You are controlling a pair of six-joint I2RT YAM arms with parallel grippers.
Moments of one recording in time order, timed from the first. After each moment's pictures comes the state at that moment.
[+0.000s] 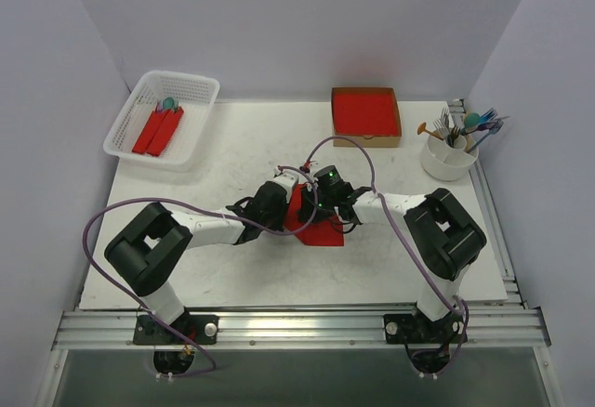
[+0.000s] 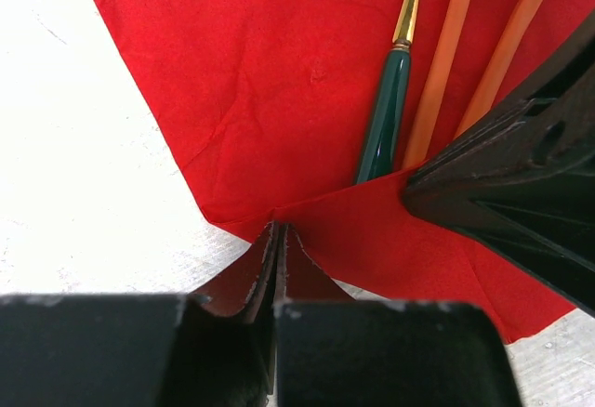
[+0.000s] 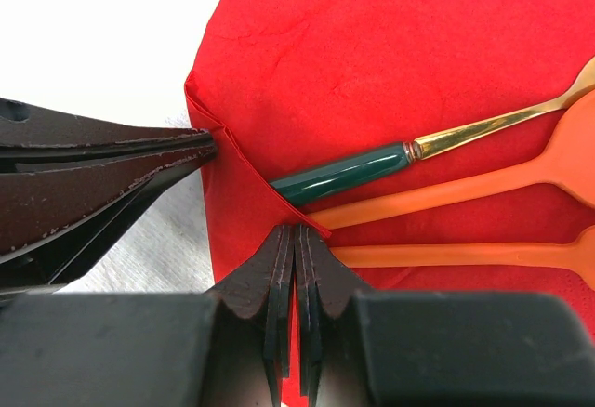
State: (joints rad) left arm -0.77 1.68 0.79 0.12 -0.21 -0.25; right arm 0.67 1.78 0.91 0.04 -0.22 0.35
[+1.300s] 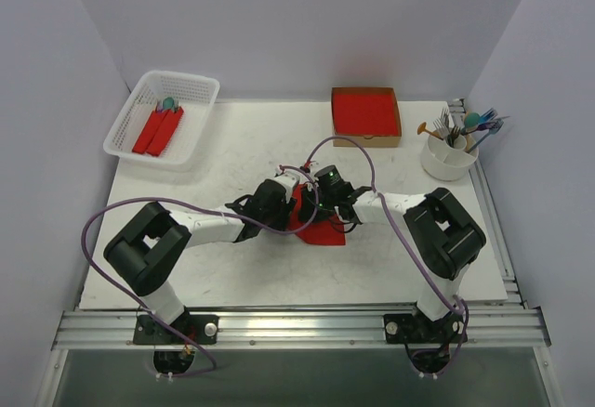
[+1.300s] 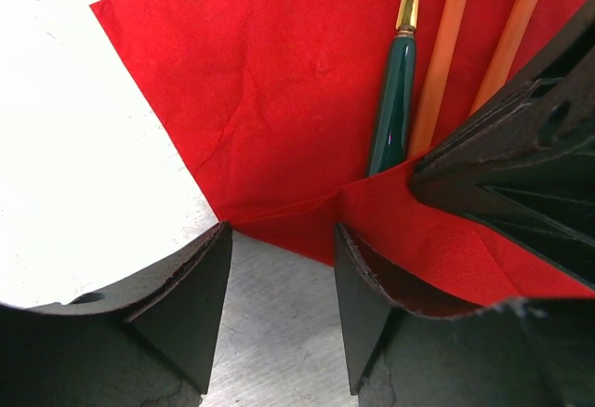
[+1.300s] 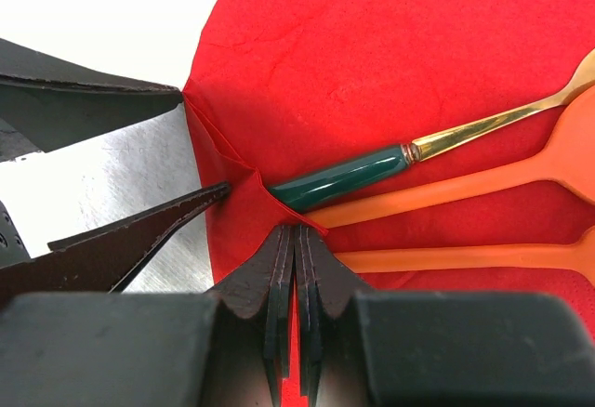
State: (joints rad) left arm -0.76 1.67 0.81 0.08 -0.18 -0.20; right arm 0.66 1.78 0.91 0.04 -0.23 0.35
